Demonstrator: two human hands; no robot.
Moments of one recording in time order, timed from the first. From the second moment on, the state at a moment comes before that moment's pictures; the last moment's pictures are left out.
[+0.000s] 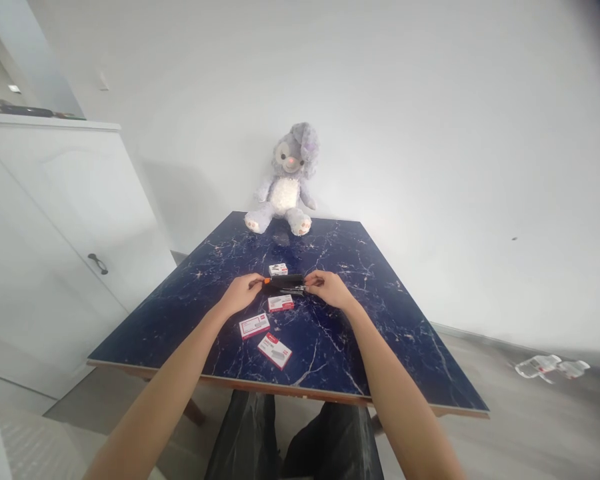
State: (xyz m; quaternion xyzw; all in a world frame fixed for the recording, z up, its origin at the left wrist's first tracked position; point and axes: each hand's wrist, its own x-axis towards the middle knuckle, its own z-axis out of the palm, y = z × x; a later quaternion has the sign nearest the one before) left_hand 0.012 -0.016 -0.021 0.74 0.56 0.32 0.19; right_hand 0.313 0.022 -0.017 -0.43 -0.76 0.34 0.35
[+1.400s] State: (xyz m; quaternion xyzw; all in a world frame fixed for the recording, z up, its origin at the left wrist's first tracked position) left_hand 0.012 -0.015 -0.022 0.74 0.56 0.32 0.19; right_hand 0.310 0.022 -0.019 -0.42 -0.75 0.38 0.33
